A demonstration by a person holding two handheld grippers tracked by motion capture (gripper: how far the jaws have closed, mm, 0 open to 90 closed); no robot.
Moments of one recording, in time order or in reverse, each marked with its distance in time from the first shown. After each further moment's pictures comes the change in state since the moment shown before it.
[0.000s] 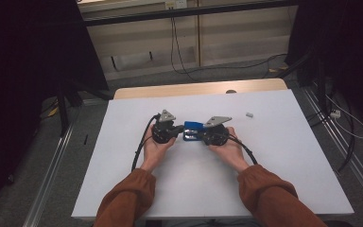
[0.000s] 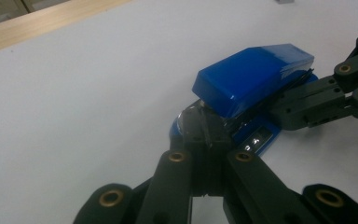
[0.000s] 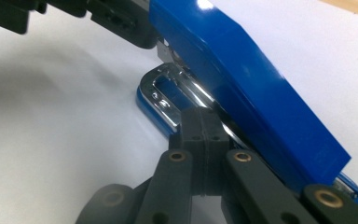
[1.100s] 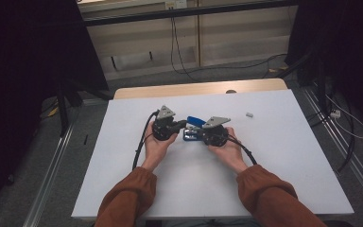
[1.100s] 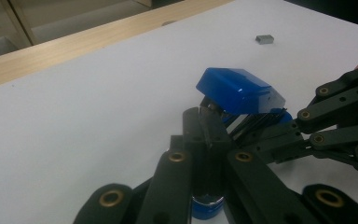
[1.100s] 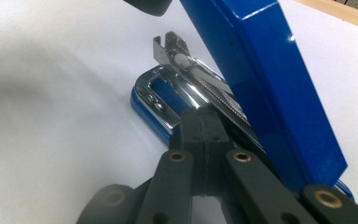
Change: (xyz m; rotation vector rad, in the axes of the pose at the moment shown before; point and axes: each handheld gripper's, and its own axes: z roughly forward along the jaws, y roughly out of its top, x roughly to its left) left arm -0.005 0.013 -0.007 -0.094 -0.029 -0.028; right arm 0.003 0.000 0.001 -0.006 -0.036 -0.019
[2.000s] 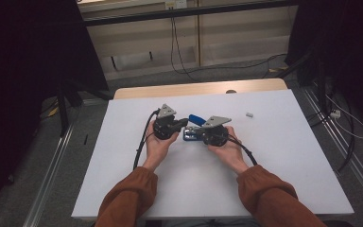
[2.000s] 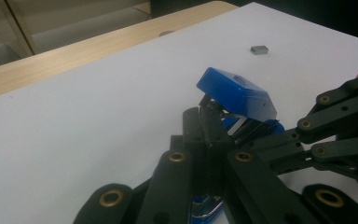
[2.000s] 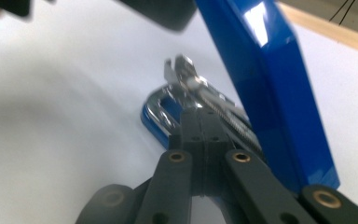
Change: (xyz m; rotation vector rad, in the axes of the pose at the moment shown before) left arm -0.004 0.006 -0.001 -0.024 -0.003 -0.001; right arm 0.004 0.006 -0.007 -0.047 0.007 -0.013
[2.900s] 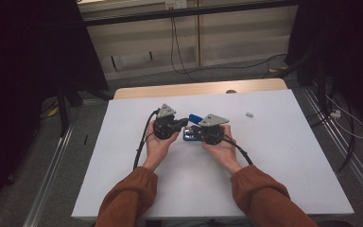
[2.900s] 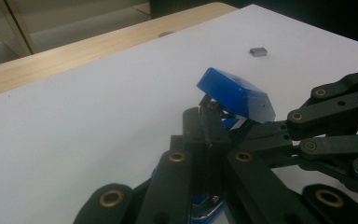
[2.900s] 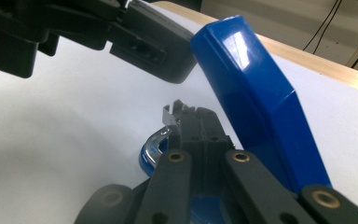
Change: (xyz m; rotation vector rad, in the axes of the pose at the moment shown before) left arm 0.001 0.001 0.000 -0.001 -0.005 -0.007; right arm 0.009 0.009 0.008 -0.116 -0.061 0.025
